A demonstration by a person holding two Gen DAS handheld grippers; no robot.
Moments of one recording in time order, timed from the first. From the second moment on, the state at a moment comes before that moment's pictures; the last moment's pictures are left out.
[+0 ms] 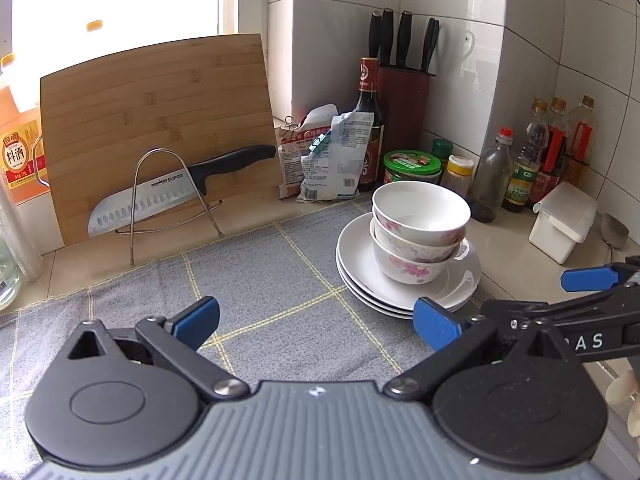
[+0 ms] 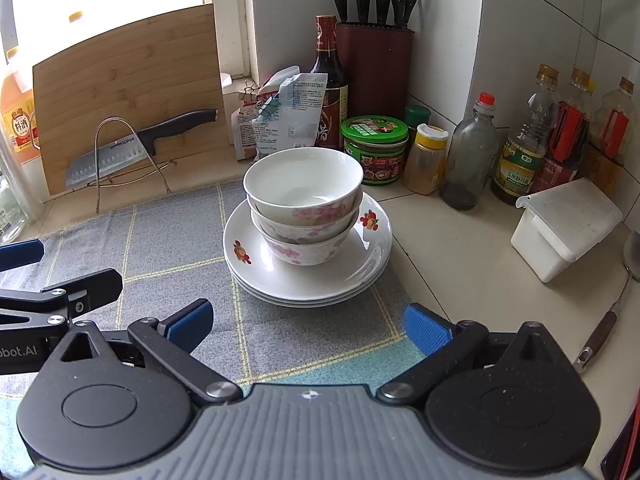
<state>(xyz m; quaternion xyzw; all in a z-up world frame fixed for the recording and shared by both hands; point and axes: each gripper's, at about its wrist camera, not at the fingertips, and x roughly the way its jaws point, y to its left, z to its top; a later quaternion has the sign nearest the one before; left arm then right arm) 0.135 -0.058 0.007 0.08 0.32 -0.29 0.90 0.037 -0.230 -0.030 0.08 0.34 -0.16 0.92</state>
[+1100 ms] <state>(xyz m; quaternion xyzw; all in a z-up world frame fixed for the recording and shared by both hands) 0.136 -0.058 0.008 0.08 0.32 -0.28 0.90 0.040 -0.227 -0.031 0.07 0.34 -0.17 0.92</state>
